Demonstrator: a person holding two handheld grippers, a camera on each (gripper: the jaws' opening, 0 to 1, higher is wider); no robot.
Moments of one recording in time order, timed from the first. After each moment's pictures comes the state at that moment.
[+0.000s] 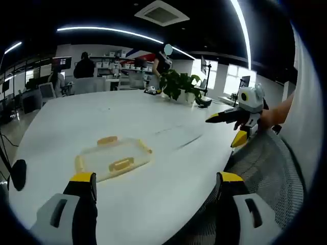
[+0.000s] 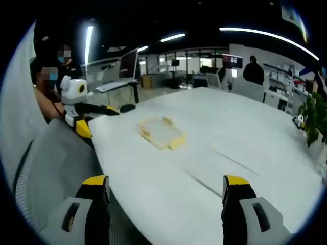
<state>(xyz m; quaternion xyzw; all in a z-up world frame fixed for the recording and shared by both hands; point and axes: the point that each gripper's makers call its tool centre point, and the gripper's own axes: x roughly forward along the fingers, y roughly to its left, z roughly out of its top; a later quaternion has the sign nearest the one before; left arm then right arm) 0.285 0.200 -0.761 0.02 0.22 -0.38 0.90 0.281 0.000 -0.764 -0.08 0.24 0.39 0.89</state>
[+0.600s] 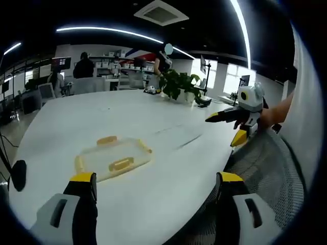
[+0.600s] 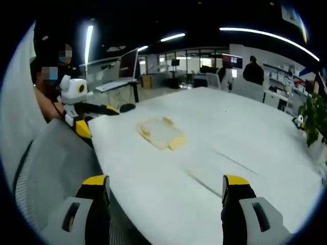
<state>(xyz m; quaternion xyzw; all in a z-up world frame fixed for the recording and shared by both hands) 0.285 0.200 -0.761 0.03 0.22 -0.38 0.90 0.281 -0.001 -0.763 -0.08 0.24 0.39 0.89</state>
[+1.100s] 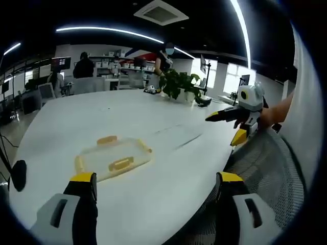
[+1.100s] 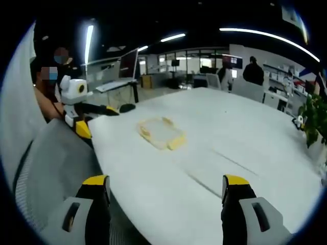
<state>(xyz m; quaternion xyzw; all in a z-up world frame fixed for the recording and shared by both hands) 0.285 0.200 -0.762 0.03 0.22 -0.38 0.90 0.282 -0.001 -0.763 -0.08 0.24 0.39 0.89</state>
